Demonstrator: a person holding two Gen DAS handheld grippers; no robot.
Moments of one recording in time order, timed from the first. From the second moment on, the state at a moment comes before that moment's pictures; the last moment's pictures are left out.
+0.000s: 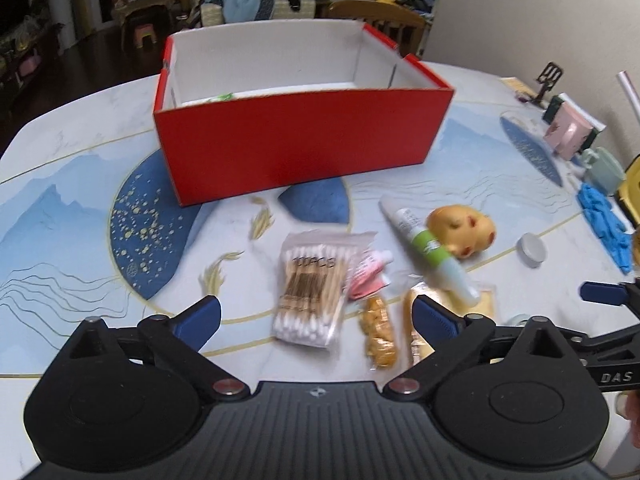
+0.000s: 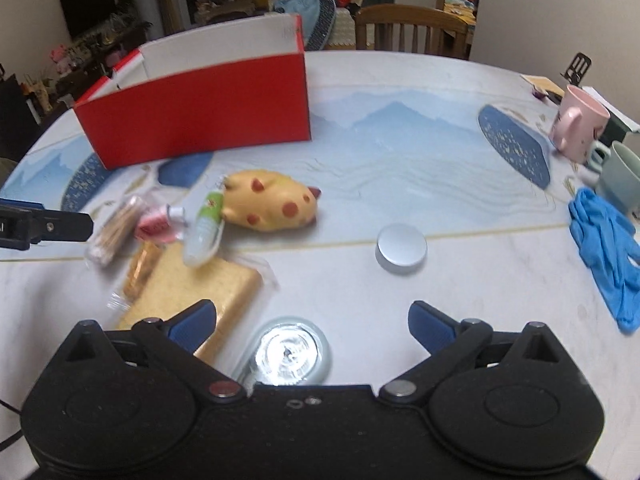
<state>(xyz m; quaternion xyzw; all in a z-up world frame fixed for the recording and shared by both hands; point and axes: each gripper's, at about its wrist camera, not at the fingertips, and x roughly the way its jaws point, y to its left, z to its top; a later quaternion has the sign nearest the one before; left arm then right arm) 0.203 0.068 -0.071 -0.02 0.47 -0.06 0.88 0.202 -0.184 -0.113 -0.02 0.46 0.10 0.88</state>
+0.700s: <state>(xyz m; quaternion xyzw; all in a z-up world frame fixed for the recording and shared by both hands) 0.229 0.066 -0.116 0.06 0.48 -0.03 0.87 0.203 -0.177 -0.140 -0.01 0.51 0.09 0.86</state>
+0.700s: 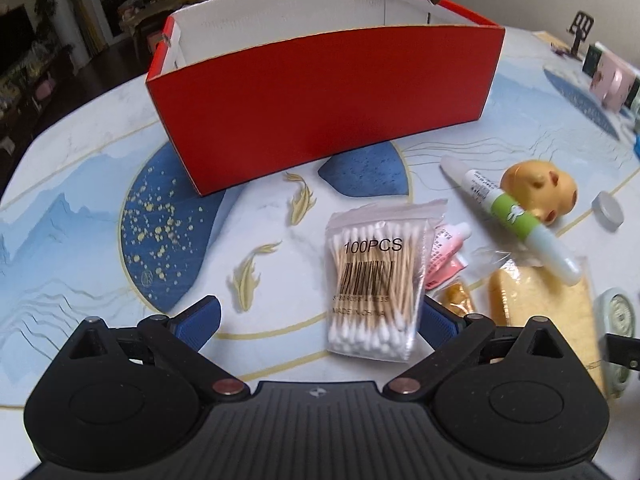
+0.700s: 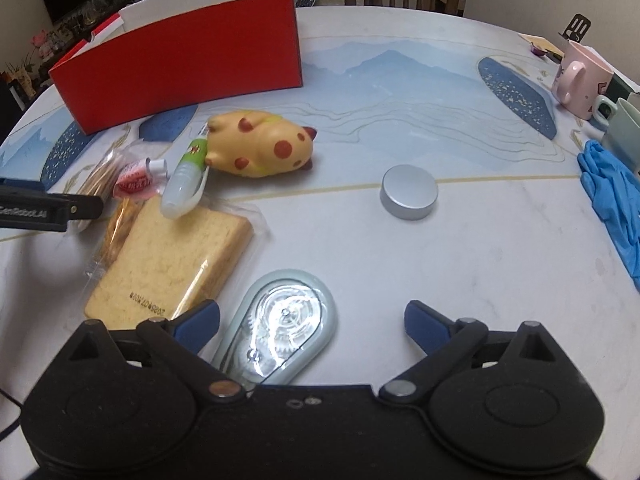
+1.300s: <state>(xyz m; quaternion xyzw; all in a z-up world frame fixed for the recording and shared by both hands) 0.241 0.072 -0.134 0.03 0.51 -0.04 0.86 0.191 -0.186 -0.142 -0.05 0.51 0.10 0.86</state>
